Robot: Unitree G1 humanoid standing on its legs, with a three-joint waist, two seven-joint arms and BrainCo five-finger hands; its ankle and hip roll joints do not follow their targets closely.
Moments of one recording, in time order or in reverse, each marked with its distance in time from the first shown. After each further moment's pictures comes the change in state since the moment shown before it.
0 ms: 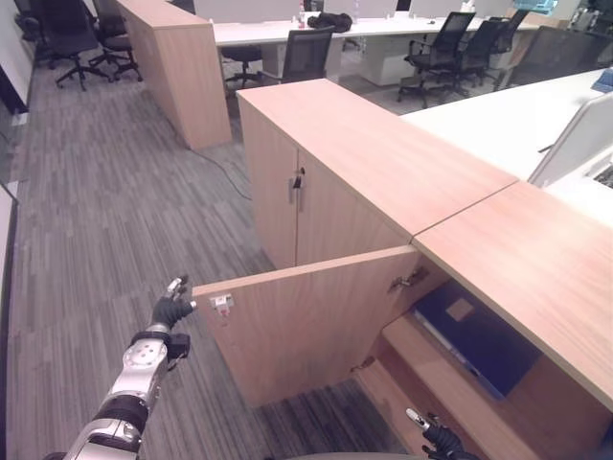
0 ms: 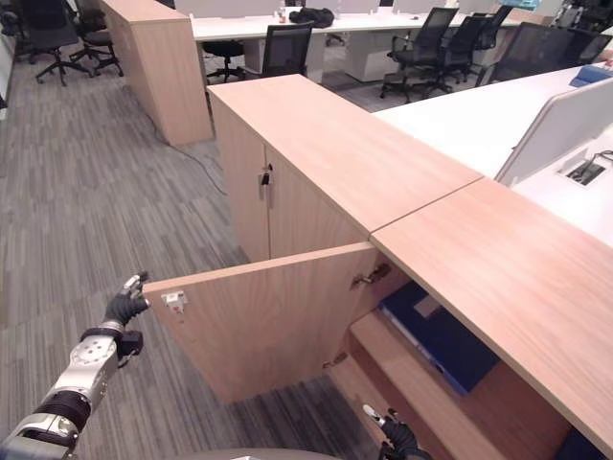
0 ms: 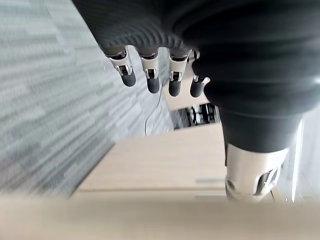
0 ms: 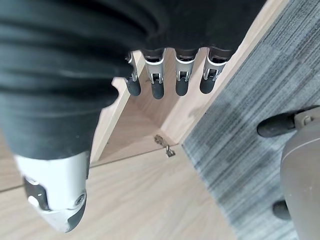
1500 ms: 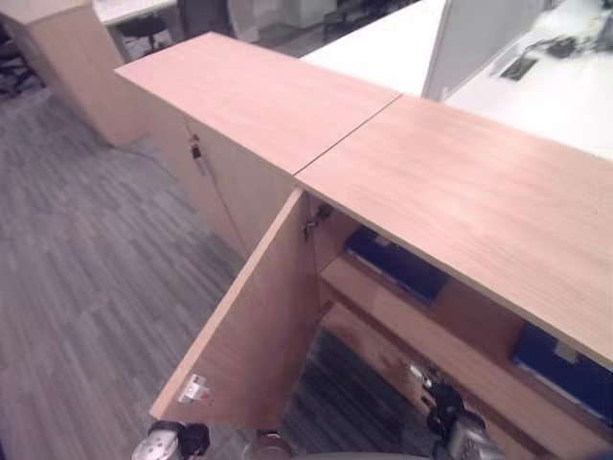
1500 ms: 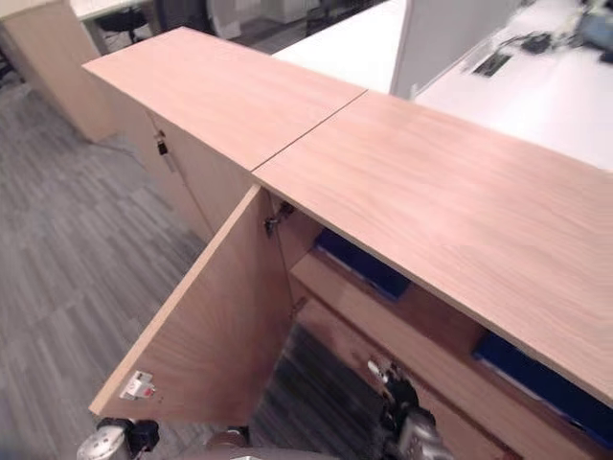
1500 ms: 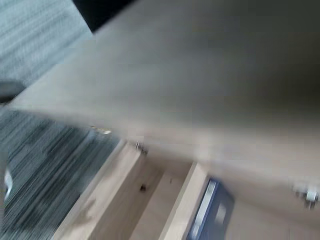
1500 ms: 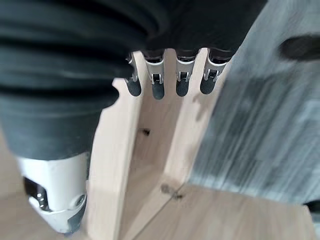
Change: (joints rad) left arm 0.501 -0.086 -0.045 -0.290 -0.096 0.084 -0.184; right arm -0.040 -0.024 0.000 -0.108 0.080 0.020 -0.001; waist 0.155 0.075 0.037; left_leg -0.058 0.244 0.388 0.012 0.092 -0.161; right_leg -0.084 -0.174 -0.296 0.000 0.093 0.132
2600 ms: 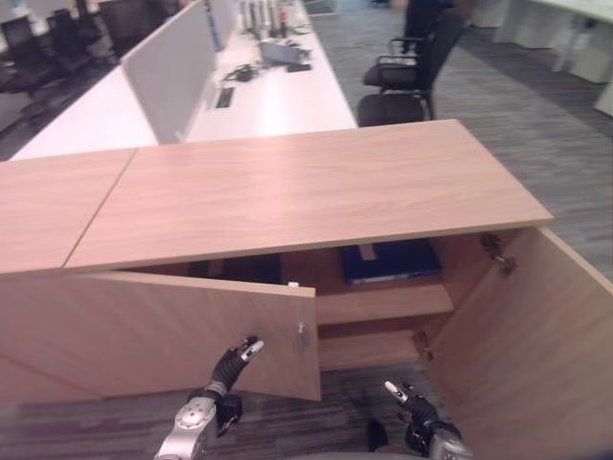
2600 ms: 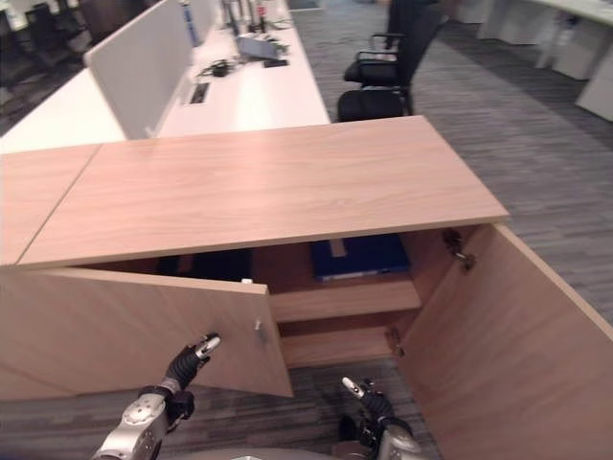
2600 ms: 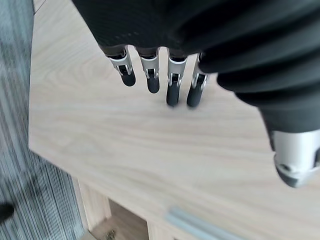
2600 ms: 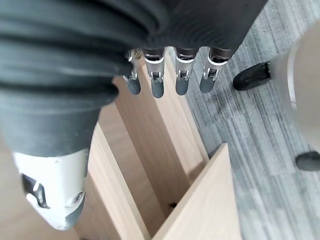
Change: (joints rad) left arm -0.248 -0.091 -0.011 0.144 0.078 0.021 0.134; right arm -0.020 0.074 0.044 0.028 -0.080 0.026 0.019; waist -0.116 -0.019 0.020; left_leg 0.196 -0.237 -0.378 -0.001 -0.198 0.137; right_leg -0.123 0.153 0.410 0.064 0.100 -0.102
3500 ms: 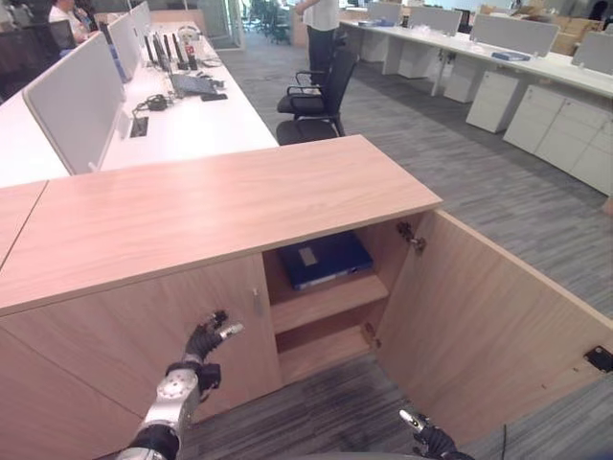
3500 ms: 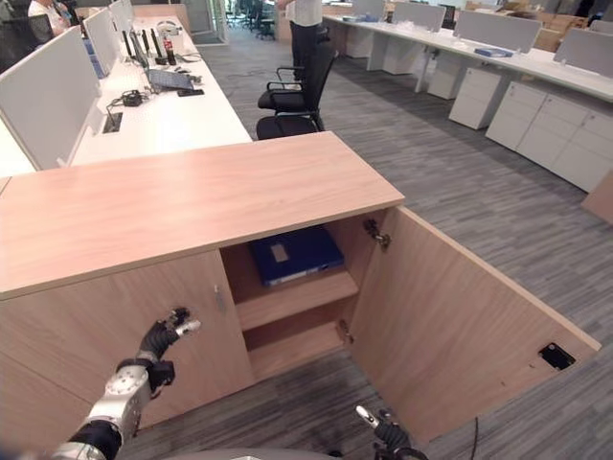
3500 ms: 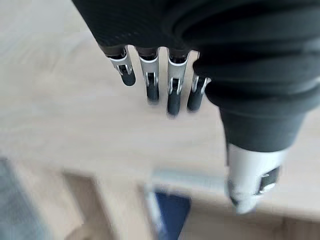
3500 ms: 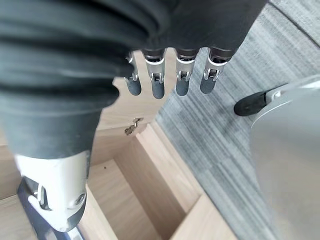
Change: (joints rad) left arm -0.097 0.003 0.042 0.106 0.012 -0.043 0.045; right arm 0.085 -0.044 -0.045 0.015 -0.009 0.018 0.021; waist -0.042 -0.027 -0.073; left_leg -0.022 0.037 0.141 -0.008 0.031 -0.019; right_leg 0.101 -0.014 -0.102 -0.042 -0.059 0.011
